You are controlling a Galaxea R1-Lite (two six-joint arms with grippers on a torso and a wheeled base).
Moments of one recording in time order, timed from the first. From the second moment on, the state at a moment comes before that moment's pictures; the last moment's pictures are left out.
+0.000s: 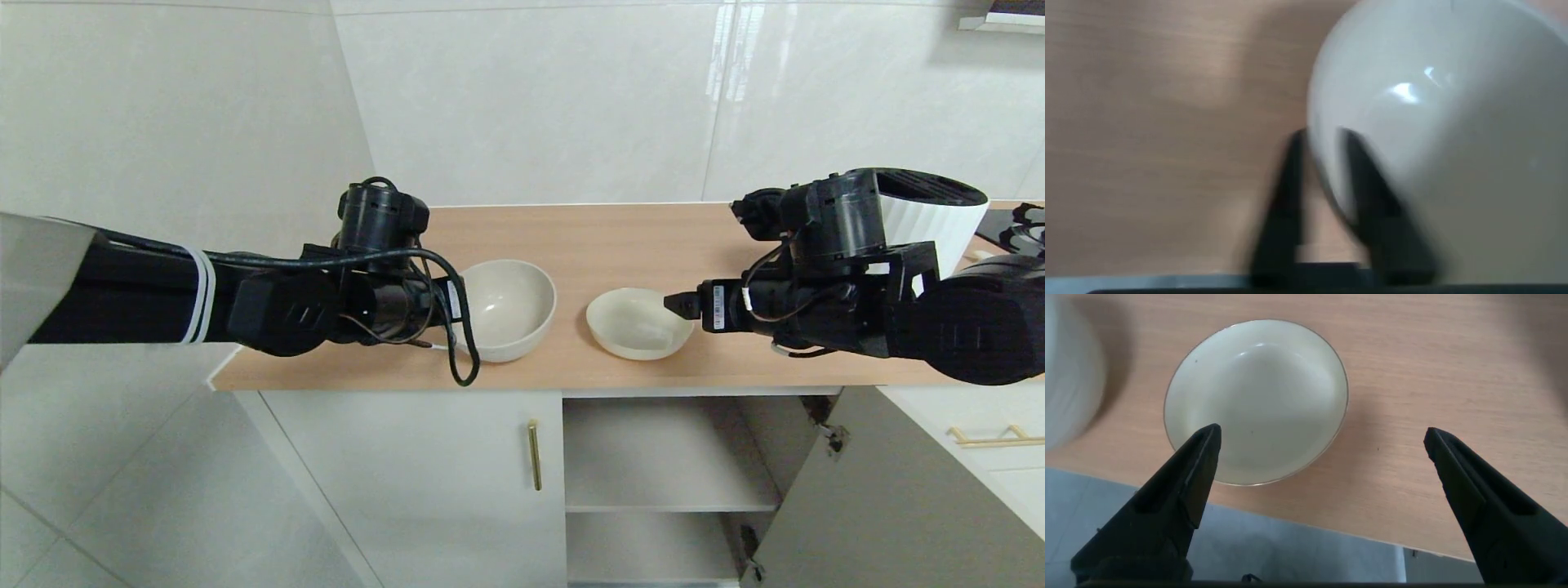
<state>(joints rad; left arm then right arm) -0.41 1.97 -1.36 -0.07 0.23 -0.38 0.50 1.80 -1.21 -0.17 -0.25 0.20</state>
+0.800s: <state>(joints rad) -0.42 1.72 -1.21 -0.15 0.21 -0.39 0.49 1.99 -1.41 0.05 -0.40 0.28</state>
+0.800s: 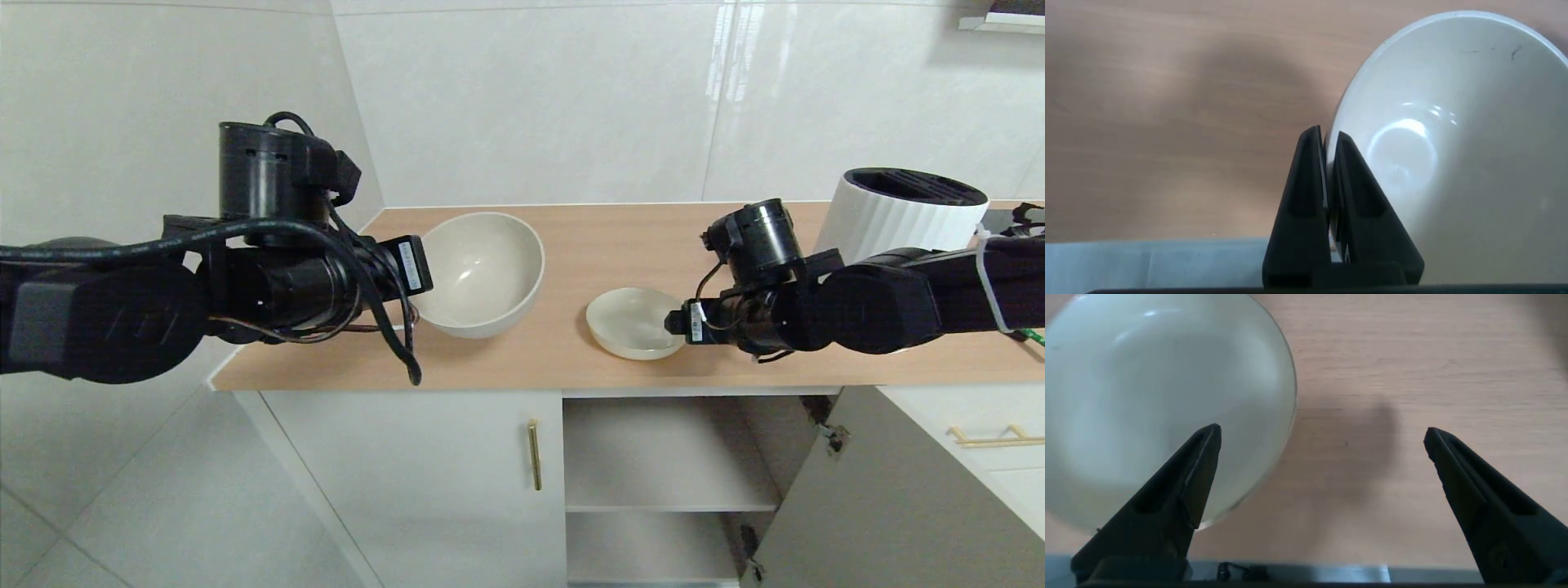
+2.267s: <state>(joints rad) -0.49 1.57 -0.99 -0.27 0.12 -0.30 0.51 1.81 -1.33 0.16 -0.25 0.37</state>
